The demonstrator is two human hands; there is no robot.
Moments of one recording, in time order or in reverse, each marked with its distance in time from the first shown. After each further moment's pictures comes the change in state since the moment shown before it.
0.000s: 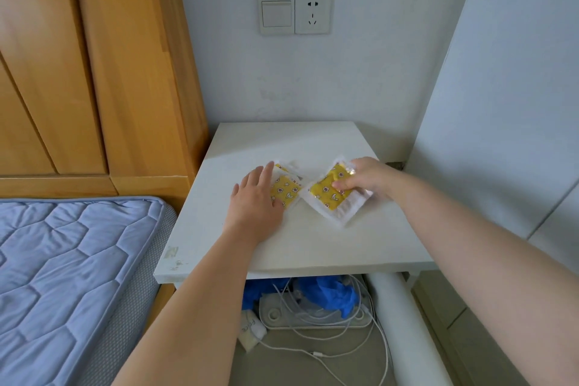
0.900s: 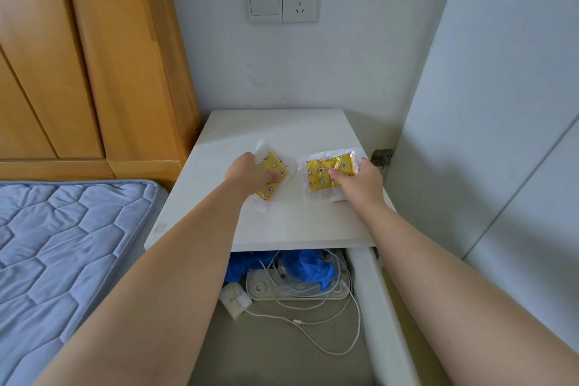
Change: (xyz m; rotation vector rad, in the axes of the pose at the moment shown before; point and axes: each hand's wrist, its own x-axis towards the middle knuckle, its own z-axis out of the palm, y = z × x) left_hand 0.029 0.027 -0.014 -0.227 -0.176 -0.394; right_hand -0.066 0.020 0.034 0.356 0.534 -0.113
